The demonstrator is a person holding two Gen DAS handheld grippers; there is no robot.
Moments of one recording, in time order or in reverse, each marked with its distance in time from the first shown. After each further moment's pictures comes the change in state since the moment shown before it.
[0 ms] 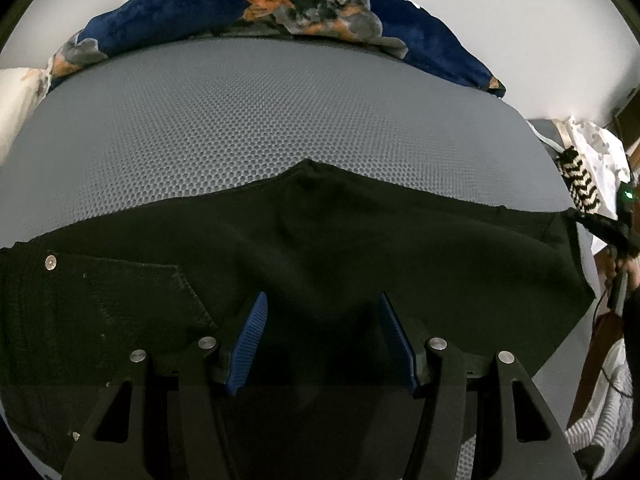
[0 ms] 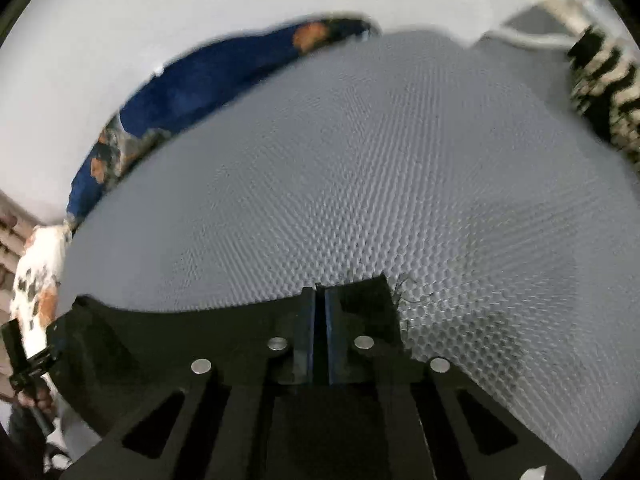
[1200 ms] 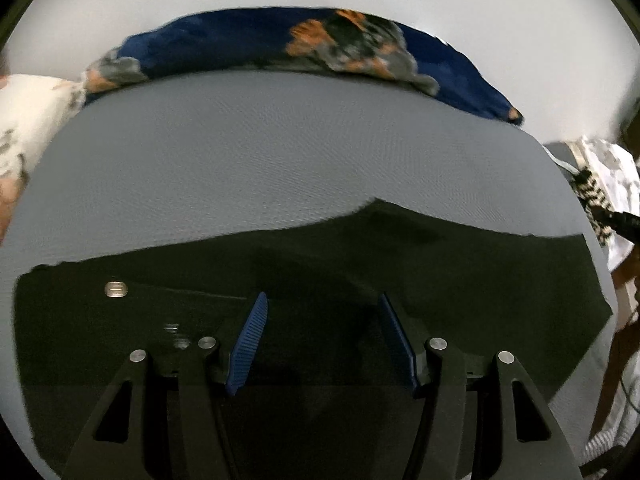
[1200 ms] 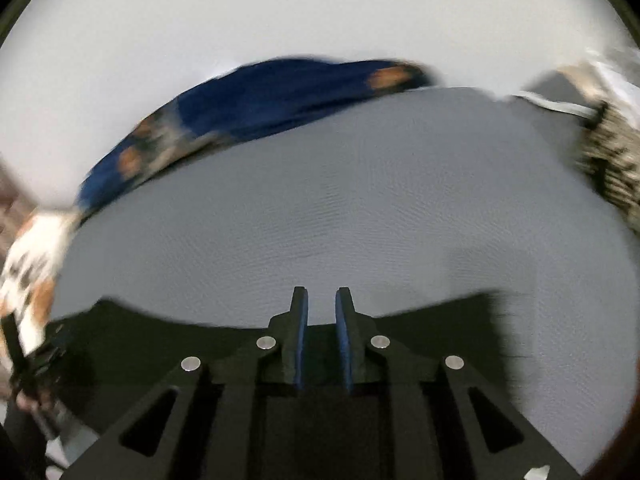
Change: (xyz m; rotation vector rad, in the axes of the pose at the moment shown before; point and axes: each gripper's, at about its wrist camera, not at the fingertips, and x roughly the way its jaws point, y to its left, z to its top) left arm -0.023 0.048 0.004 -0.011 -0.128 0.081; right arm -0.013 0.141 -0.007 -0.124 -0.028 -0.001
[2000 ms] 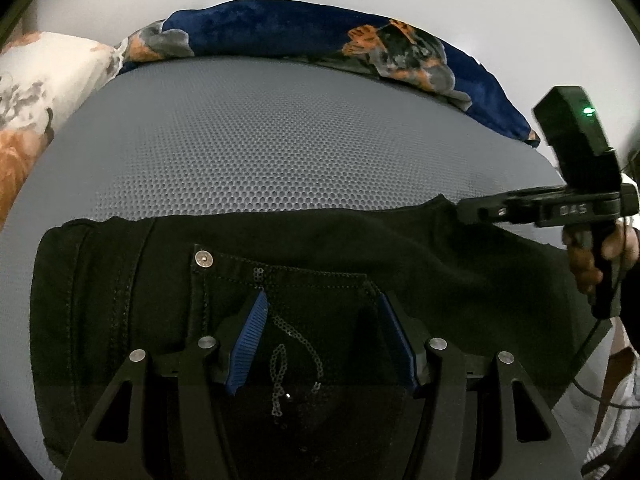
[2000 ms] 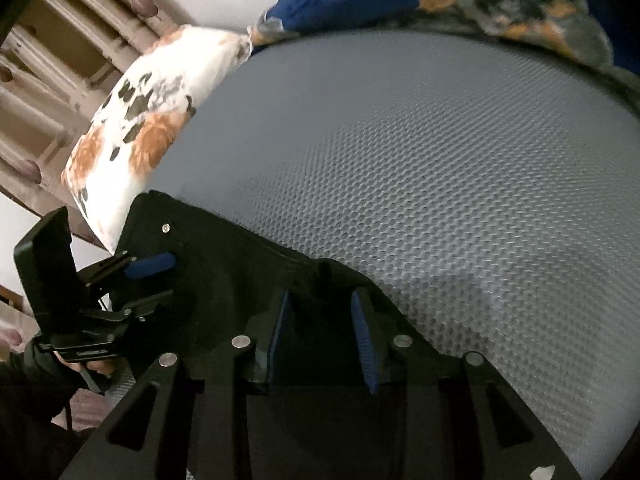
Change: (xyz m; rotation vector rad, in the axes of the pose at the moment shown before) left arm -0.008 0.057 -0.017 -0.085 -0.009 -0.021; right arm 0.181 0.300 -0.014 -0.493 0.424 0.472
